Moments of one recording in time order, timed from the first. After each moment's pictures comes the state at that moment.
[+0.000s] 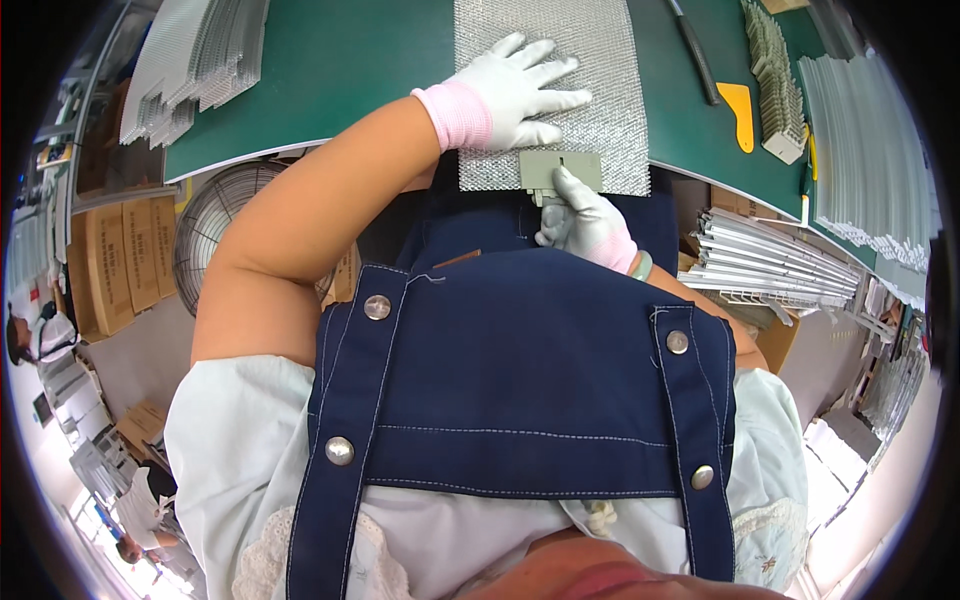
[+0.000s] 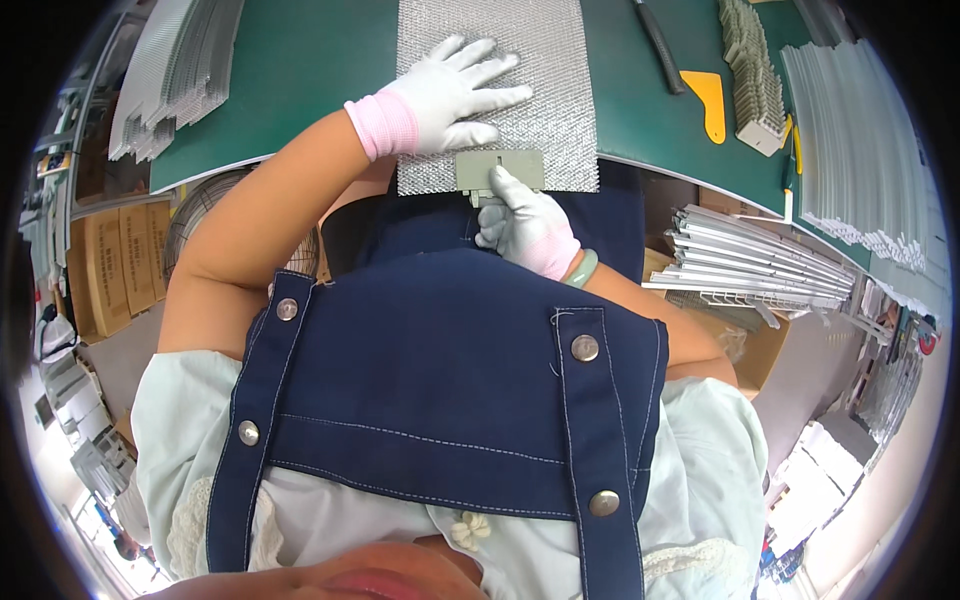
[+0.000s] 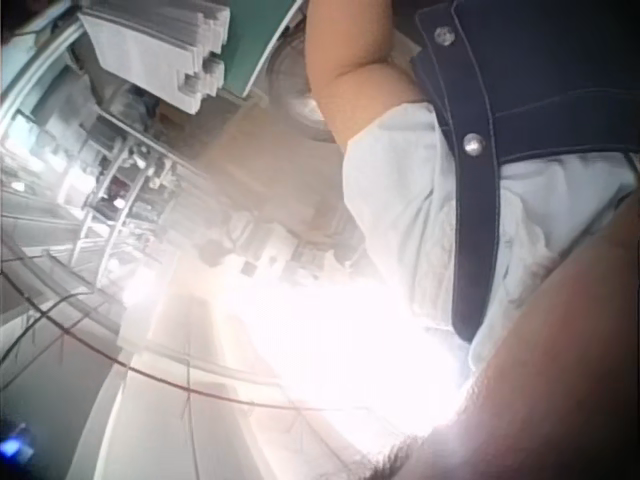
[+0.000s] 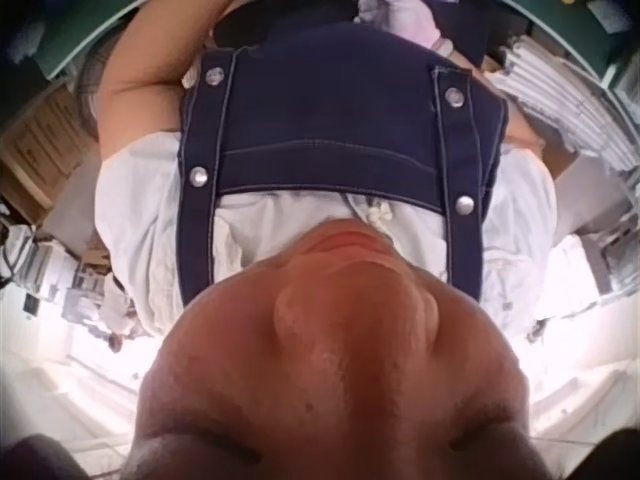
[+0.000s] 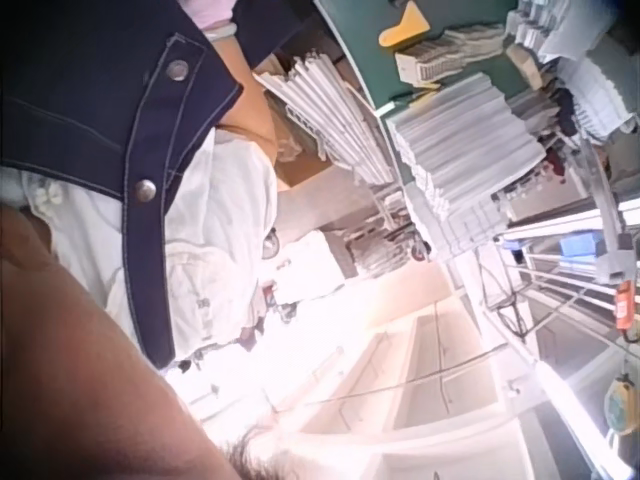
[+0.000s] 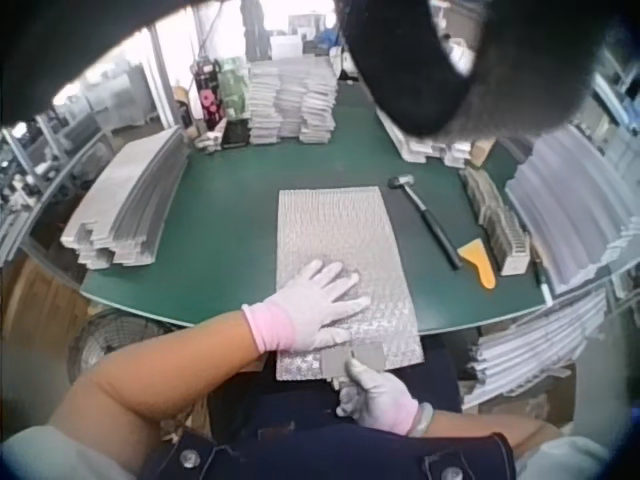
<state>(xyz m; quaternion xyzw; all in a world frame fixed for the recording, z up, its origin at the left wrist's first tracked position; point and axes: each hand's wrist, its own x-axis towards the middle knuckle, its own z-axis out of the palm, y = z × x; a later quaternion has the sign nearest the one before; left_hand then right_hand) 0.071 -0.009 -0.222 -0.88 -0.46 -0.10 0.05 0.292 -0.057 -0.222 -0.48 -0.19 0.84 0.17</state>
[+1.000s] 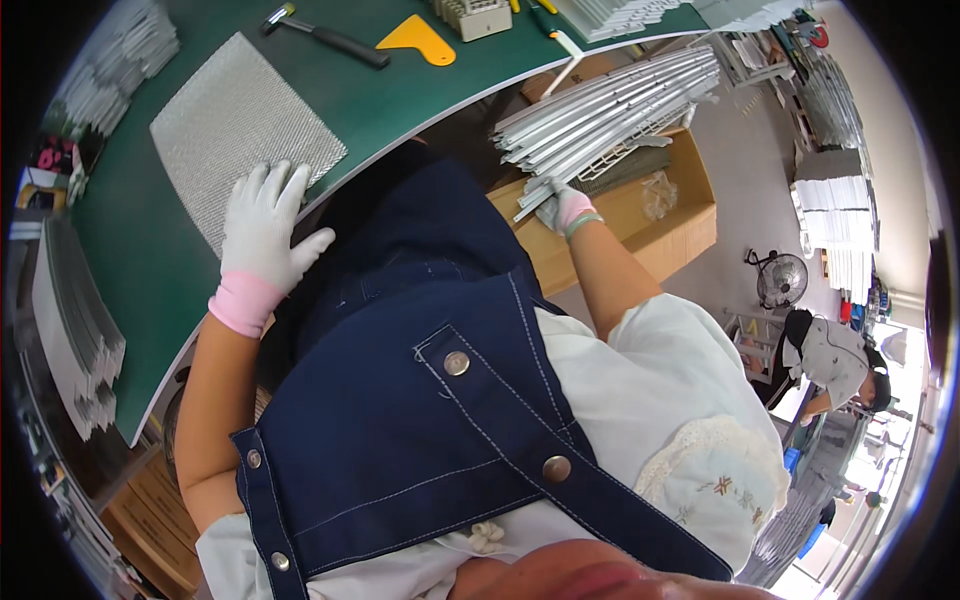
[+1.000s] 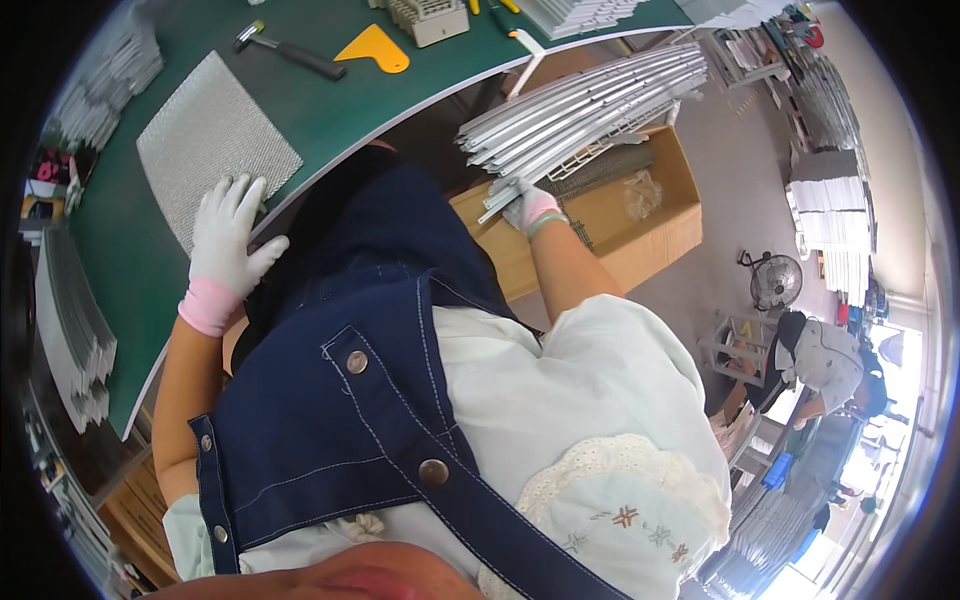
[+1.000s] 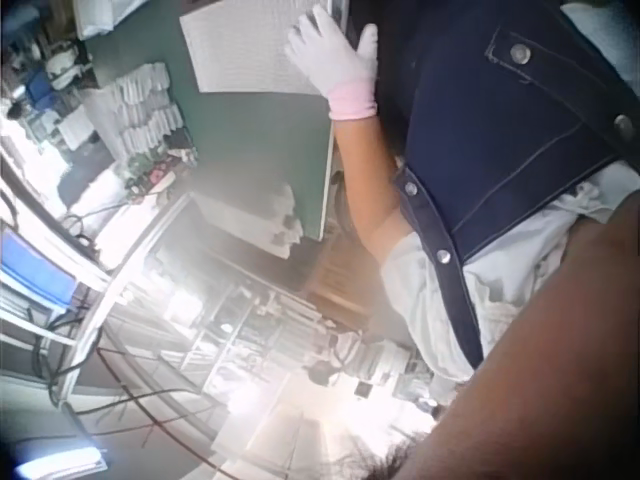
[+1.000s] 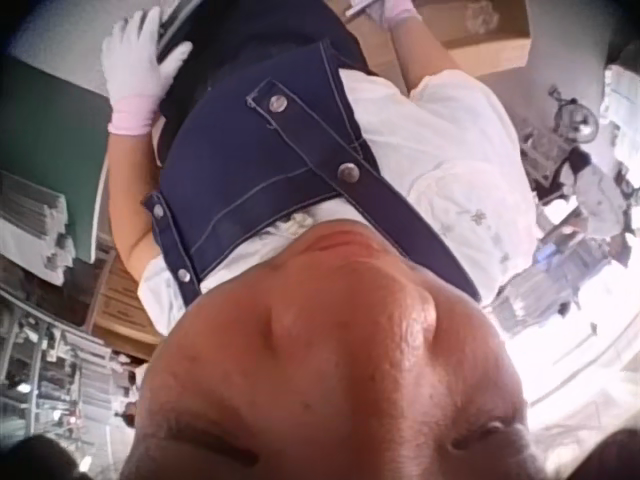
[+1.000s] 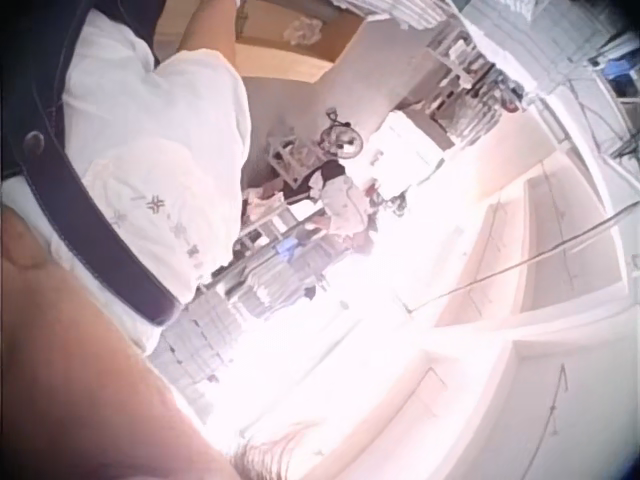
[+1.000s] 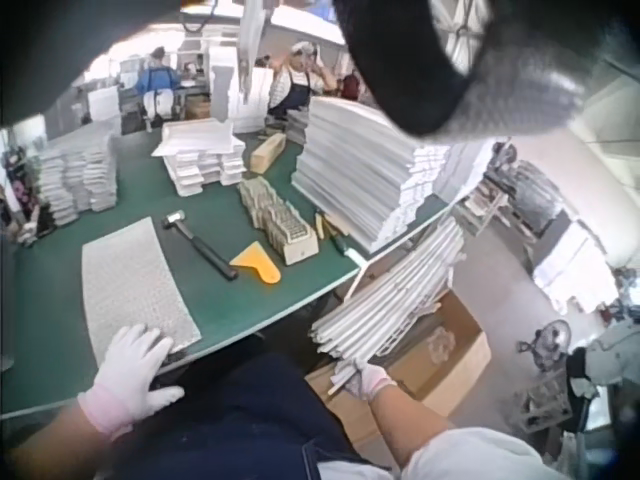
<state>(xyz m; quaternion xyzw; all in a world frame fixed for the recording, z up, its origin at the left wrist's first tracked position) 0.151 -0.039 -0.159 -0.88 -0.47 -0.10 0.01 0.637 -0.039 -0.403 -0.67 0.01 0.59 0.46</state>
